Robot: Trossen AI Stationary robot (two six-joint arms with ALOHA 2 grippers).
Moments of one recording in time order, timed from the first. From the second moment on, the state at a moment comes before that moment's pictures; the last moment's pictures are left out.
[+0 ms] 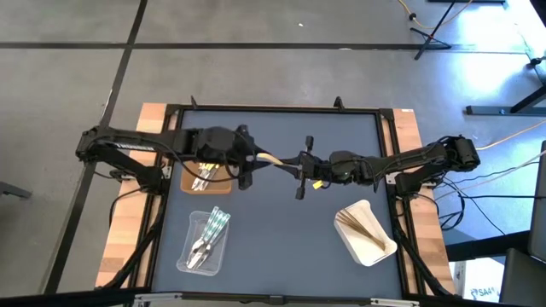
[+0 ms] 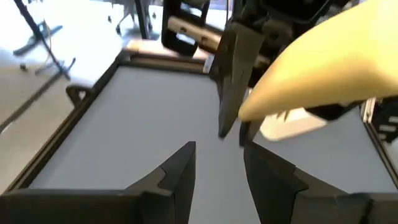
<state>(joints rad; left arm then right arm) -0.01 1.32 1.24 -0.37 -0.17 -0.12 0.12 1.42 0.90 0.48 0.28 -0.20</state>
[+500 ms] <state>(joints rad) -0.07 1.32 1.12 -0.09 -0.17 -0.01 0.12 1.42 0.90 0.48 0.27 -0.20</state>
